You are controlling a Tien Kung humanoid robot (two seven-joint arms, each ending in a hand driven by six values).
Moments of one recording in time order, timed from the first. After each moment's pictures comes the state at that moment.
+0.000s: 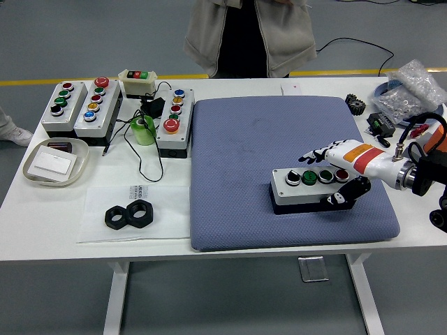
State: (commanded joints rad) left arm -0.11 0.14 -0.22 -0.21 -0.23 0.25 -0.11; right arm 0.91 -0.64 0.23 1.13 -1.65 -0.15 0.31
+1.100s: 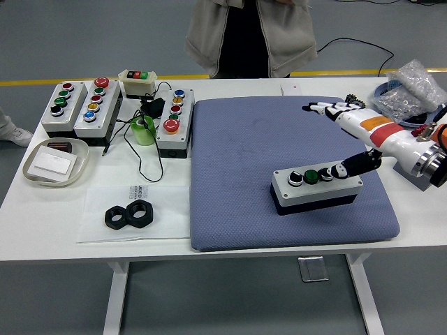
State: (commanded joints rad) left arm -0.09 0.15 -0.24 -0.20 -0.20 0.25 -0.11; right arm 0.71 -0.79 0.62 1.57 -1.54 -0.21 0.04
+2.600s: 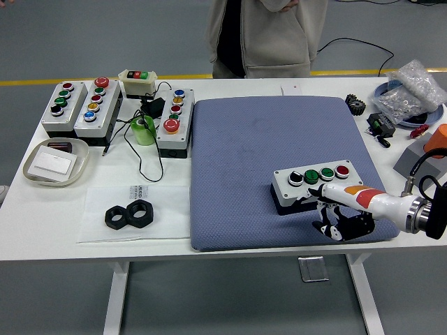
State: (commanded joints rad) left arm -0.10 0.15 -0.22 -0.20 -0.22 0.25 -0.11; right arm 0.59 -0.81 0.57 1.69 -1.44 0.15 -0.04
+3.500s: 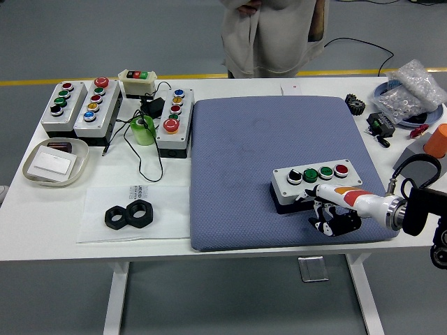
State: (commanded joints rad) left arm -0.10 0.15 -0.23 -0.21 -0.21 0.25 -0.11; right arm 0.63 -0.68 0.53 1.52 -1.46 0.12 -0.08
